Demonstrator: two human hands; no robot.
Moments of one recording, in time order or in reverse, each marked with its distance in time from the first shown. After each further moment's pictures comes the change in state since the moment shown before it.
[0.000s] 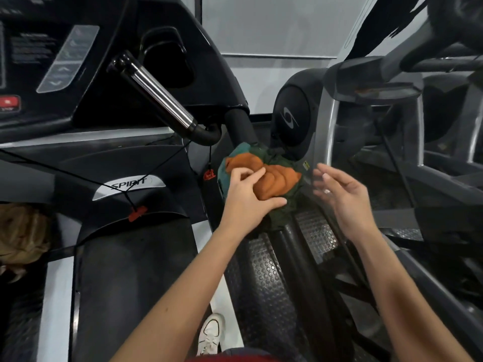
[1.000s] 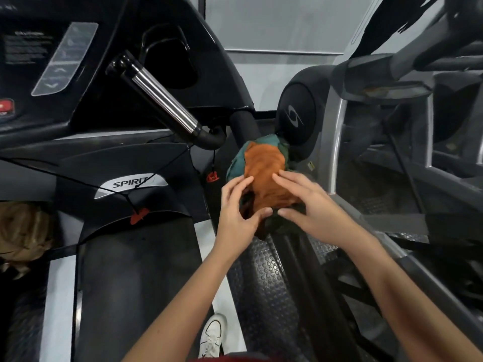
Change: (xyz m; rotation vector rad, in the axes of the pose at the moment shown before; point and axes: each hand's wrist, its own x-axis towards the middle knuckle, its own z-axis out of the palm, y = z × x) left_hand -0.006 -0.044 0.003 -0.249 0.127 0.081; right_hand -0.001 -0.013 0.043 -1.048 -0.562 -0.329
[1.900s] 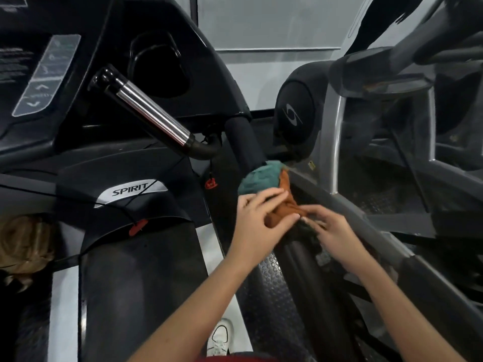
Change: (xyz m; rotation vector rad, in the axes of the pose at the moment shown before) left_hand 0.012 0.018 0.022 0.323 -0.081 0.168; right_hand -0.019 0.035 0.022 0.674 0.176 0.238
